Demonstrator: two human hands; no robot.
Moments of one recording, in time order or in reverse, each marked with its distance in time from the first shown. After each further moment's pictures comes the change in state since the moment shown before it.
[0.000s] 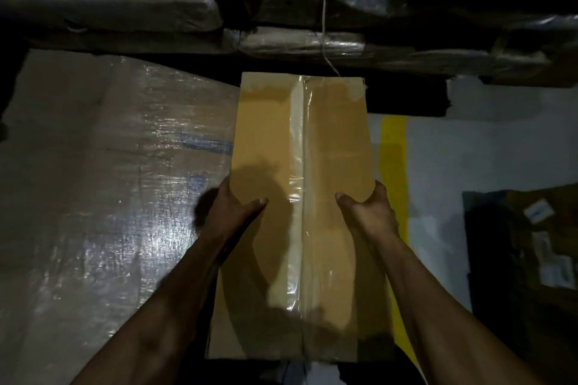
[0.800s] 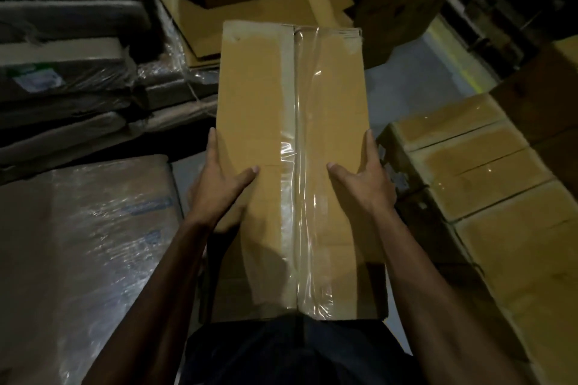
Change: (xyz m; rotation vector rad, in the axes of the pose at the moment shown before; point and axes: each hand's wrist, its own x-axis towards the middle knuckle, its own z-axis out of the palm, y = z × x) left_hand -0.217 0.278 0.079 0.457 -0.282 0.420; right_hand -0.228 -0.014 -0.293 0.098 0.329 -0.060
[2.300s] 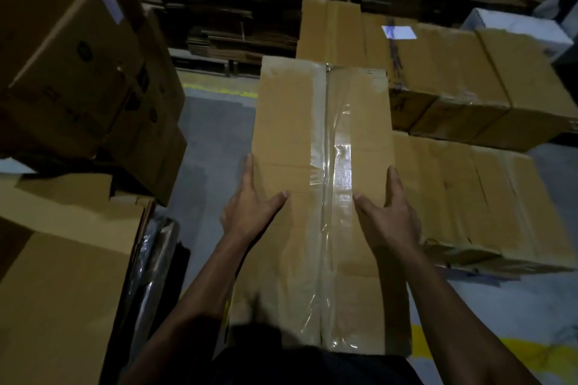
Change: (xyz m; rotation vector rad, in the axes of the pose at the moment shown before) left_hand 0.342 0.341 0.345 0.392 -0.888 0.606; right_hand 0.236 0.042 -0.192 0.385 0.835 0.752
